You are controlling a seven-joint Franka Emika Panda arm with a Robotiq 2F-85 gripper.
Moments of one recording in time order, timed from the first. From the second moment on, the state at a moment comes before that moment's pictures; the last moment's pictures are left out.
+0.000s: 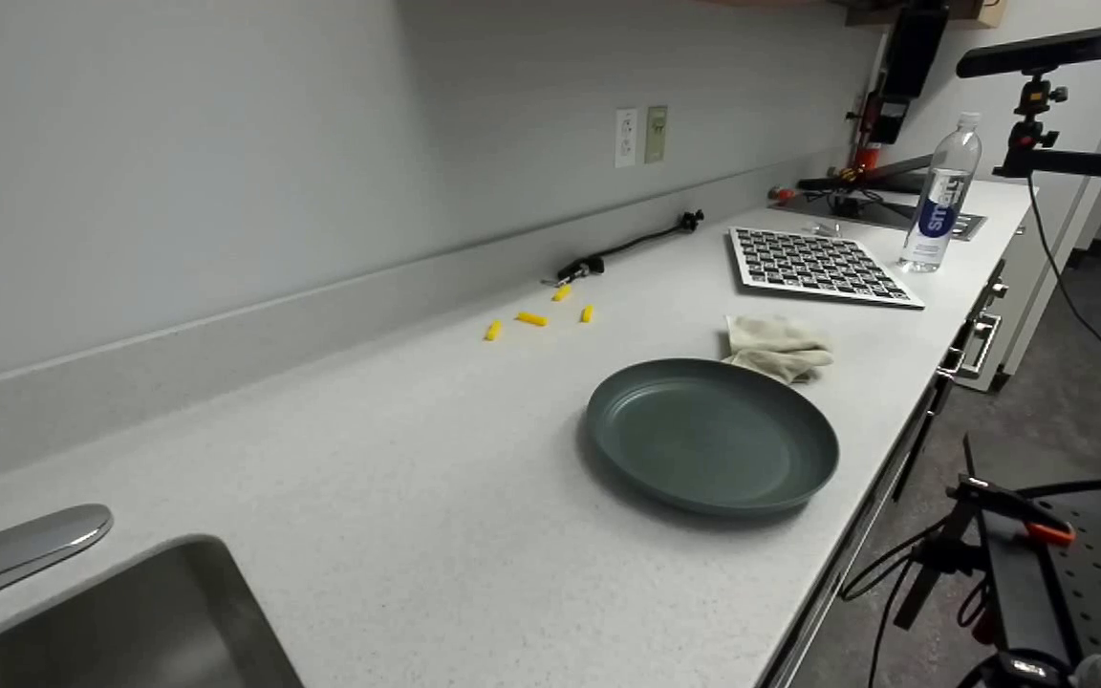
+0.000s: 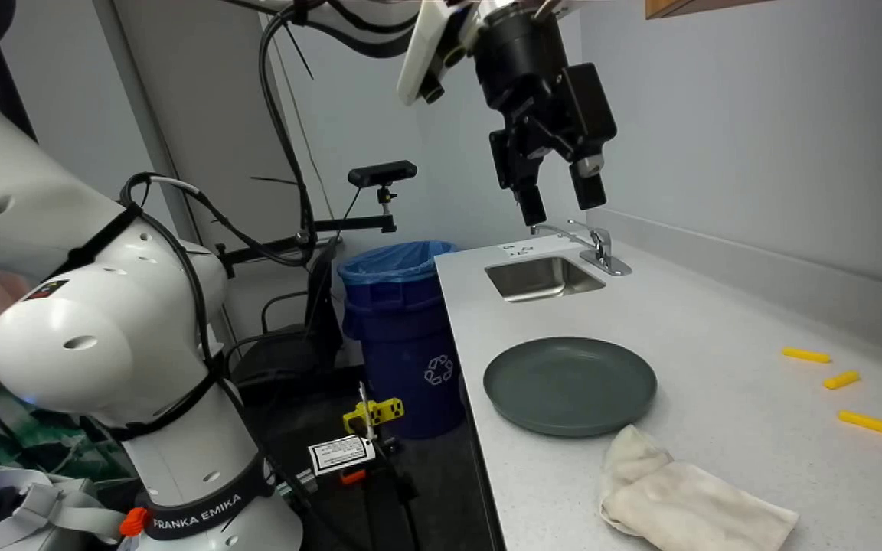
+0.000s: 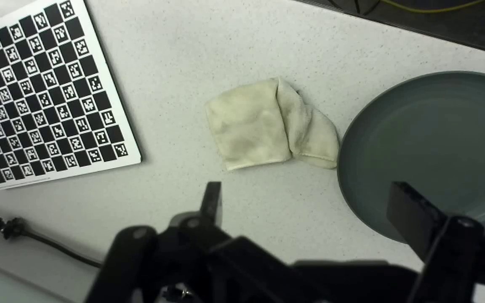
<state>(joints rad) -0.14 -0.55 -0.03 -2.42 -0.30 1.97 -0.09</state>
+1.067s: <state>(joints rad) -0.13 -0.55 -0.03 -2.42 -0.26 1.97 -0.07</state>
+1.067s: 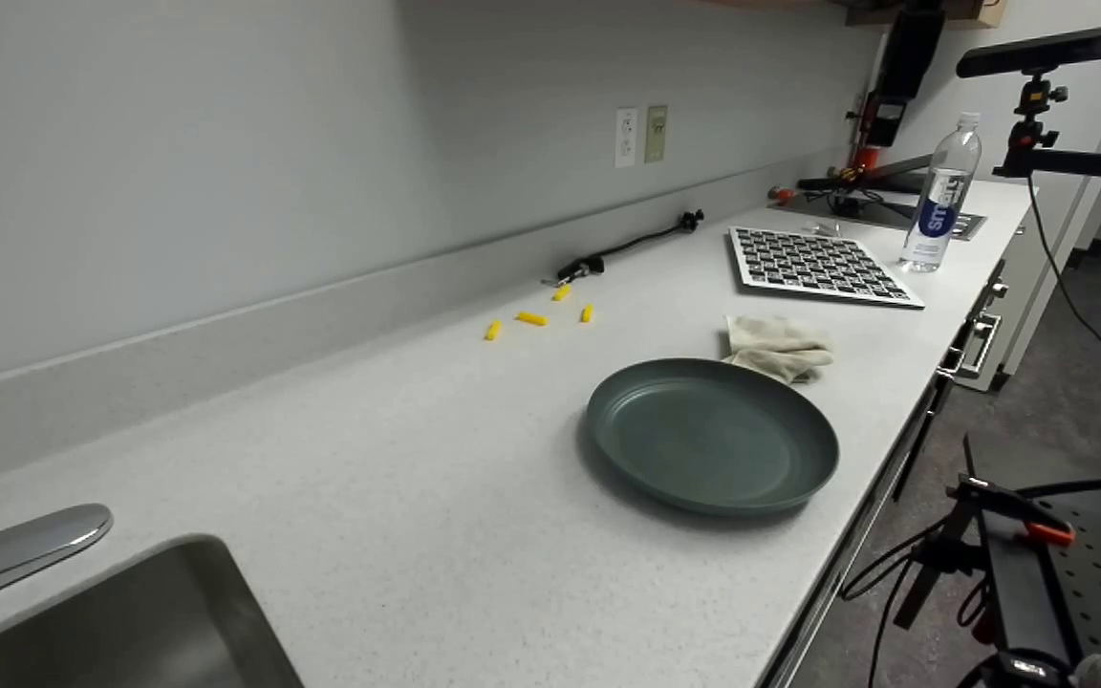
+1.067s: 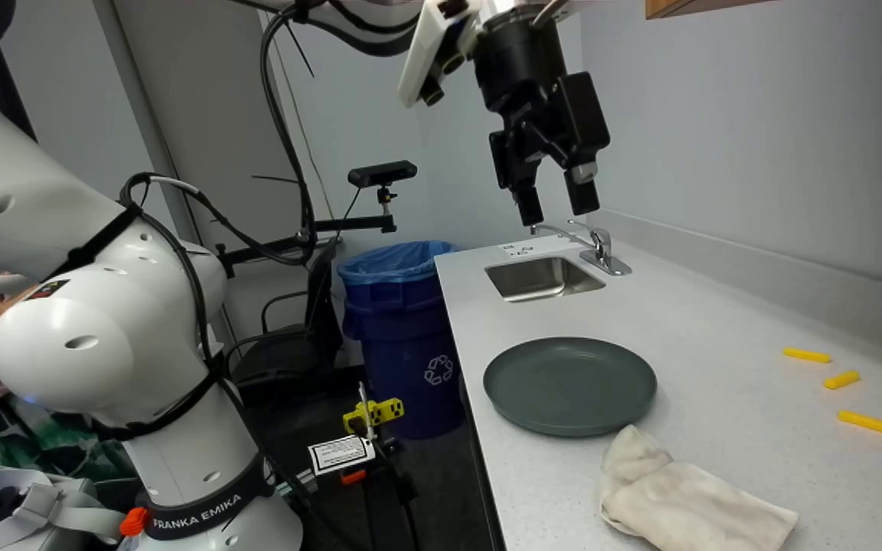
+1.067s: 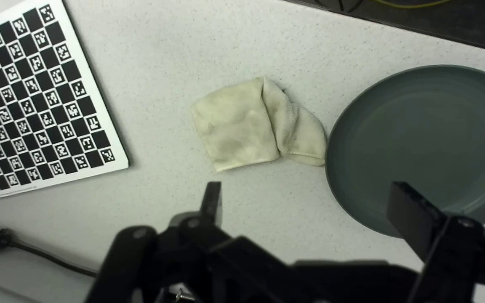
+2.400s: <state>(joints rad) -0.14 -0.27 -0.05 -2.22 -0.24 1.98 0.01</state>
